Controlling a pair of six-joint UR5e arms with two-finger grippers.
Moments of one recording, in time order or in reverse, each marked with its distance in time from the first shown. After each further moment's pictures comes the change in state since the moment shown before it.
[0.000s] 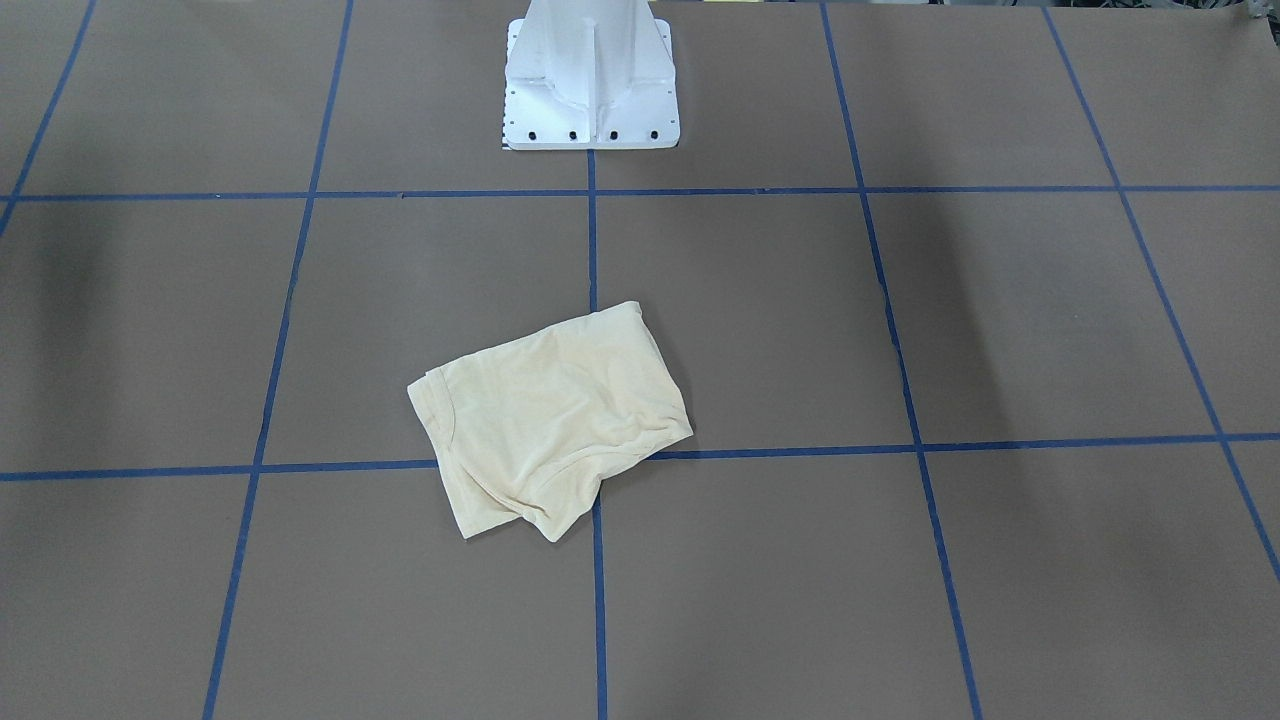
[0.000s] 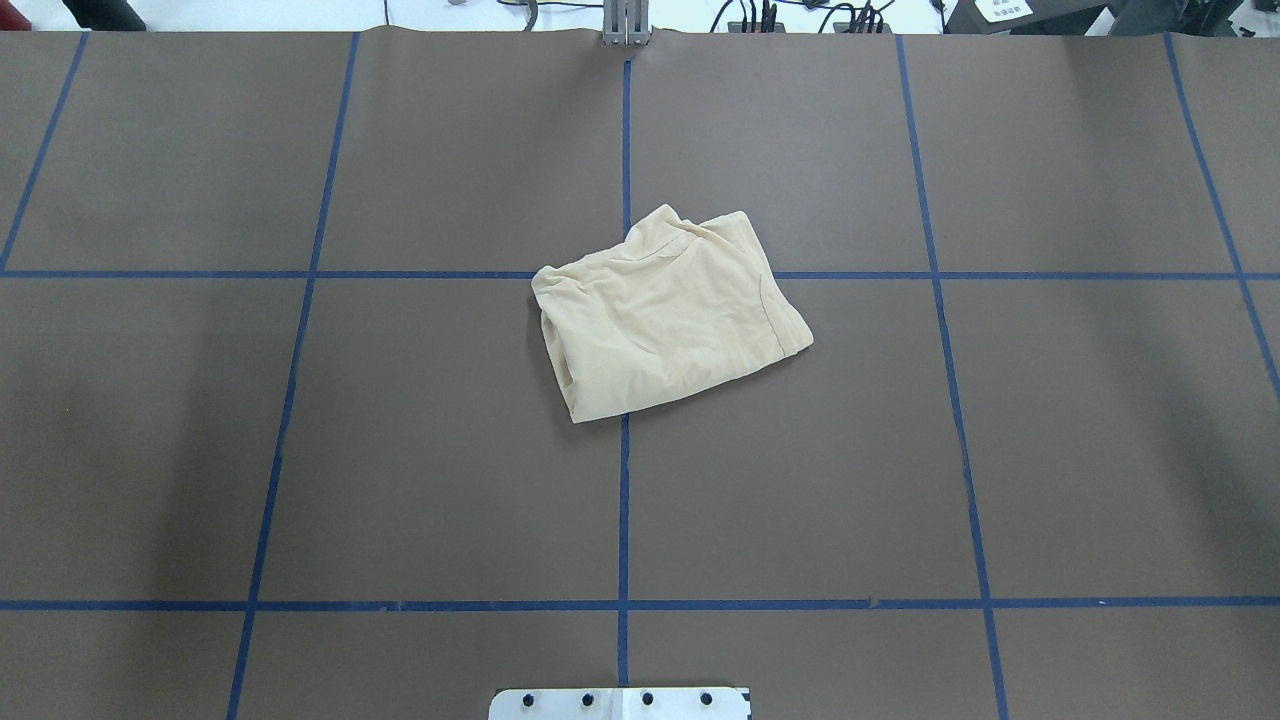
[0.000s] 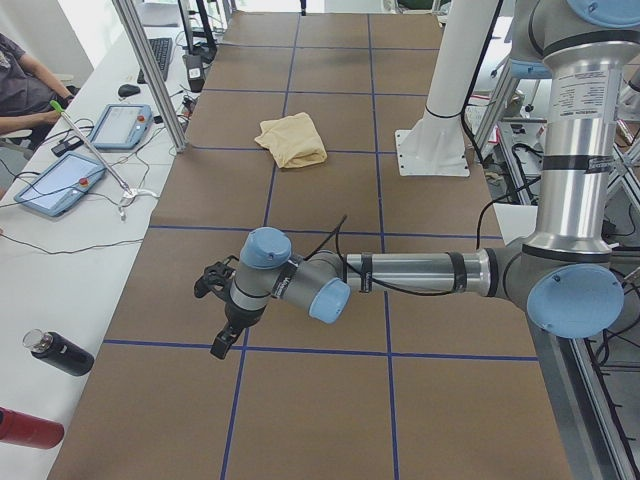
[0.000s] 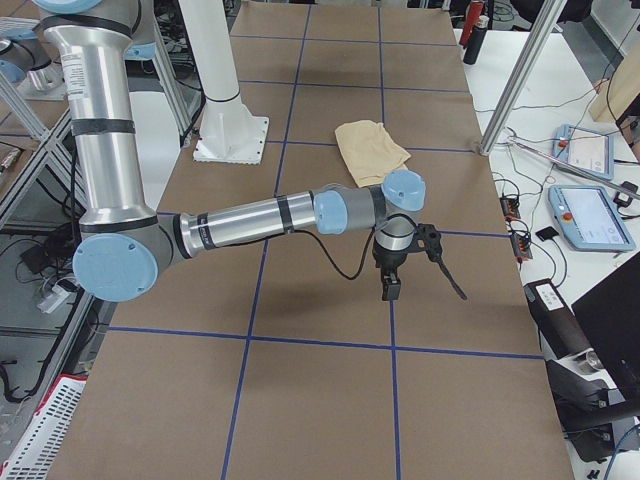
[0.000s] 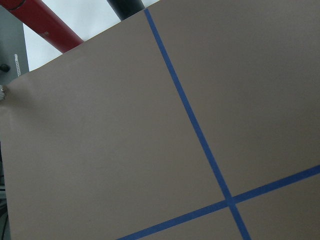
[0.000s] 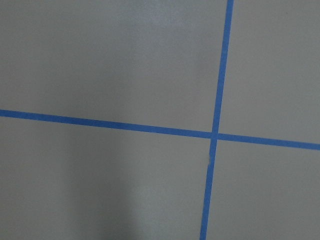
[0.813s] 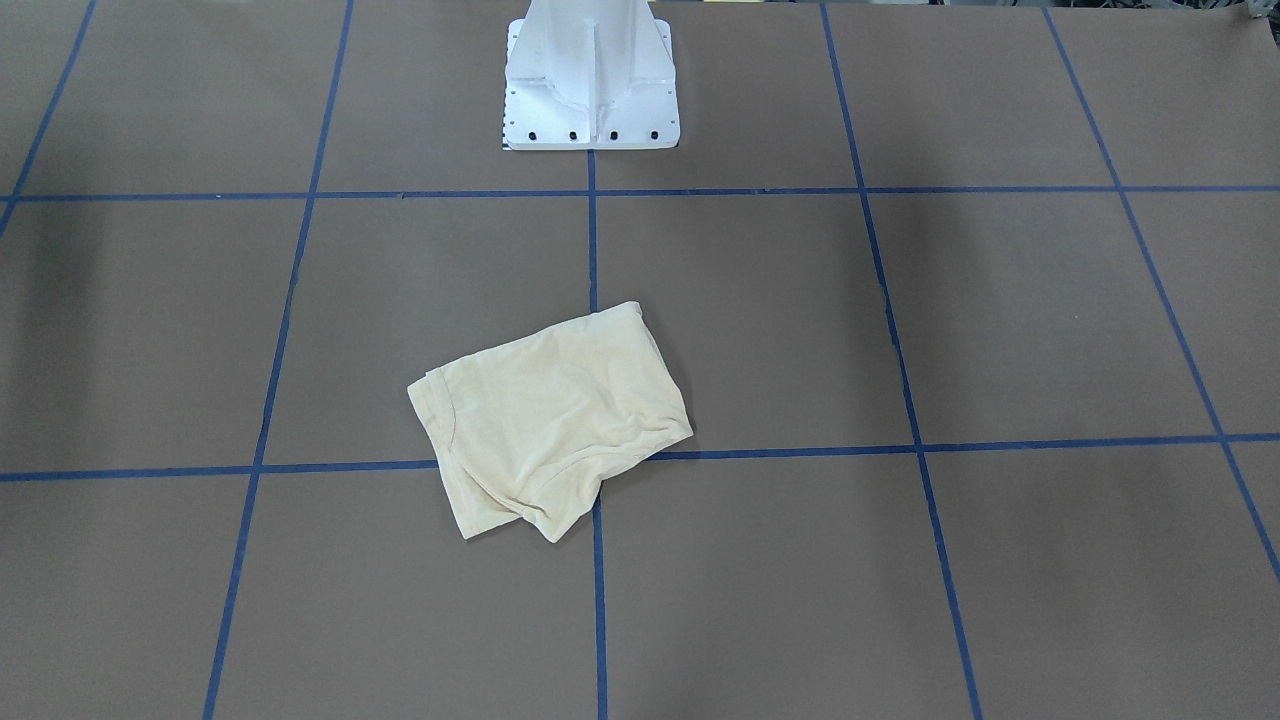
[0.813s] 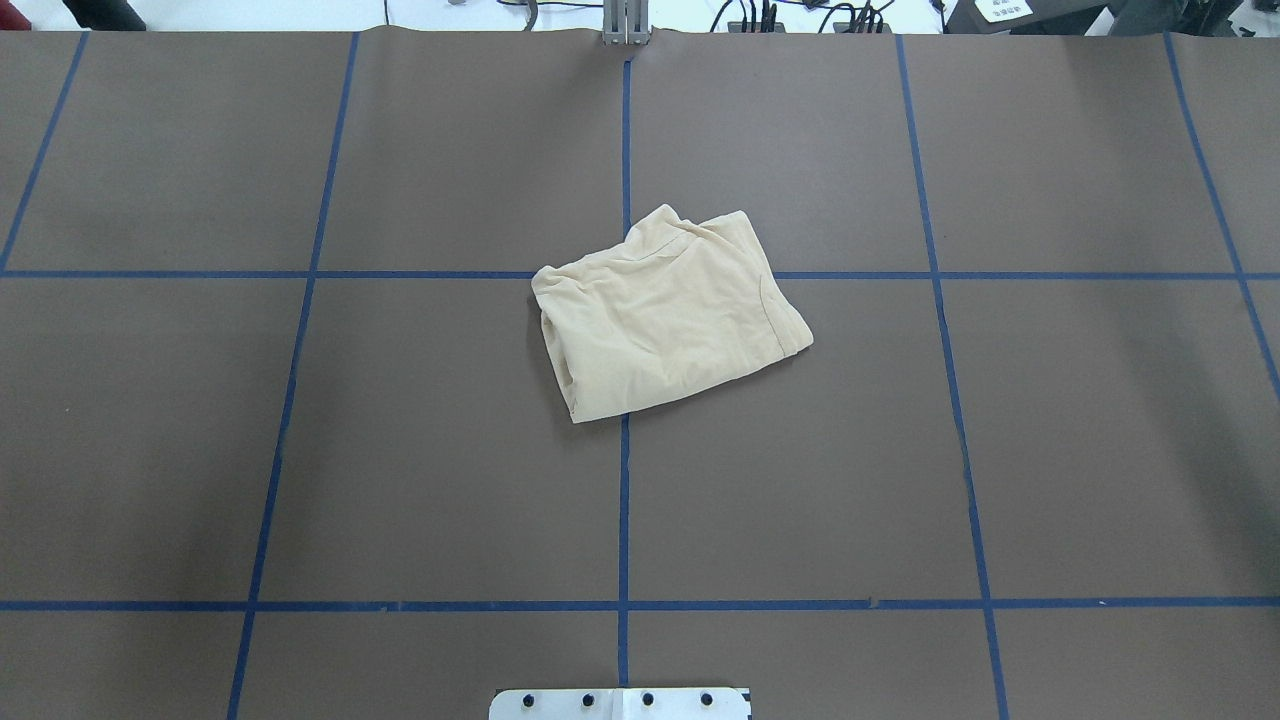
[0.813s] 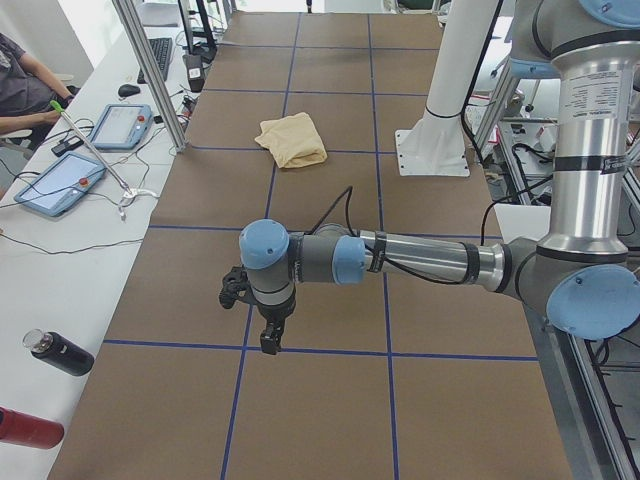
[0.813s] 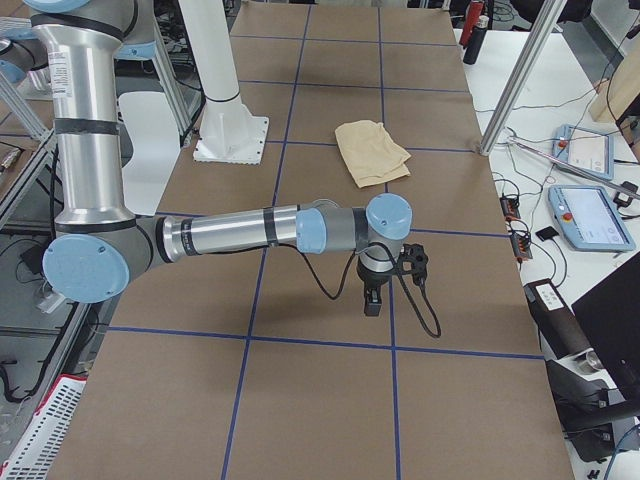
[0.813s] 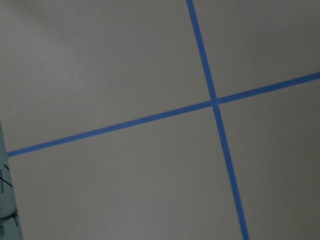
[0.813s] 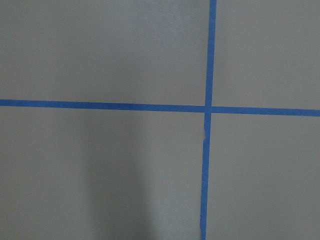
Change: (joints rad) left arm -0.038 0.052 -0.193 0.565 -0.238 0.058; right arm 0.033 -0.052 -0.004 0.007 0.050 0.002
